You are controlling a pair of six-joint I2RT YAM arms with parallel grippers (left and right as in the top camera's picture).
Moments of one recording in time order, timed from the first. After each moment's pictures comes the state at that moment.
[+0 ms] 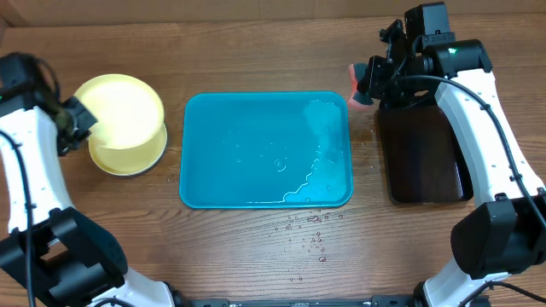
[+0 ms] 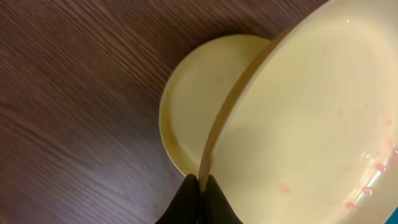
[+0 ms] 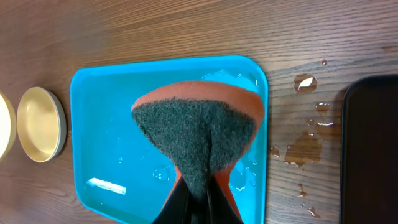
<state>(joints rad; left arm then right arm) 0.48 1.79 1.63 -1.07 -0.01 -0.31 0.13 1.83 1.75 -1.05 -0.39 0.28</state>
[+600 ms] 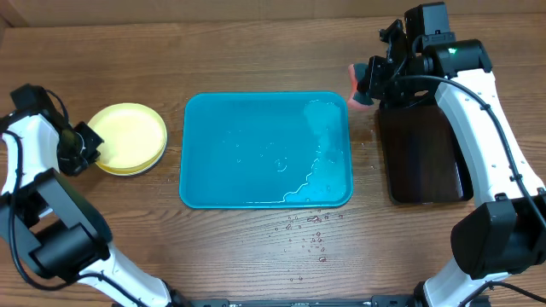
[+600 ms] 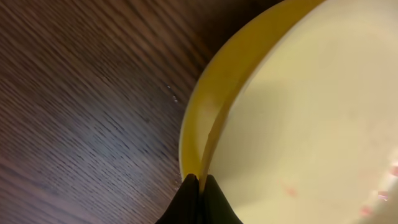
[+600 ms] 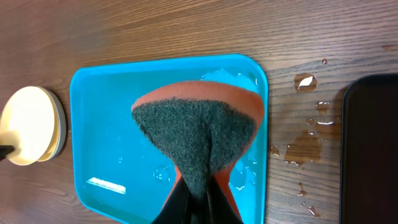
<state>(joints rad) 0.56 1.99 1.51 -0.96 0.04 -0.30 0.13 1.83 1.75 -1.05 -0.39 0.28</state>
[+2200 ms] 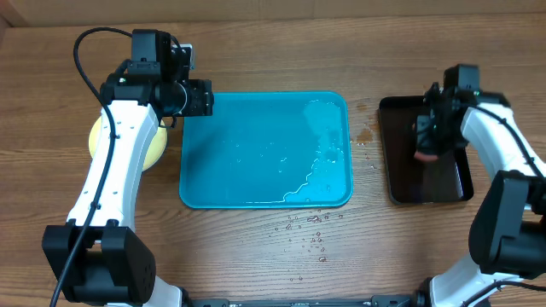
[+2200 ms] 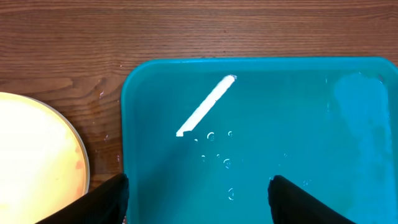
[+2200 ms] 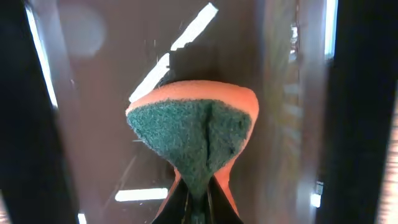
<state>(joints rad) -0.04 1.71 1.53 -0.89 0.15 -0.07 -0.13 1.83 1.24 -0.78 0.01 -0.09</state>
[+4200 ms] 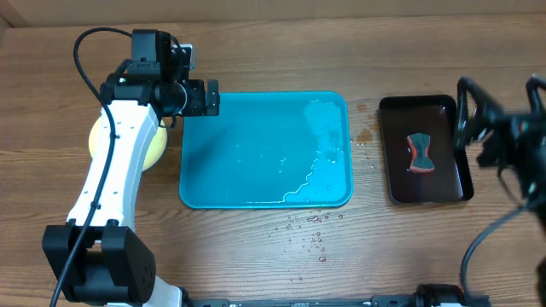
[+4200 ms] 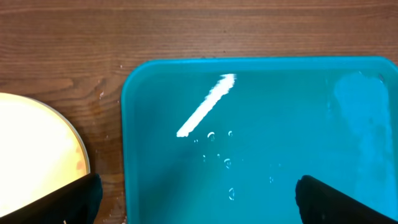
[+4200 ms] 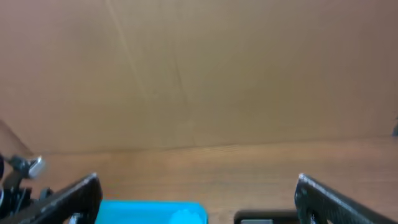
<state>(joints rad) -0.04 1.71 1.53 -0.89 0.15 -0.07 -0.02 0.84 1.45 -0.74 -0.18 0.16</state>
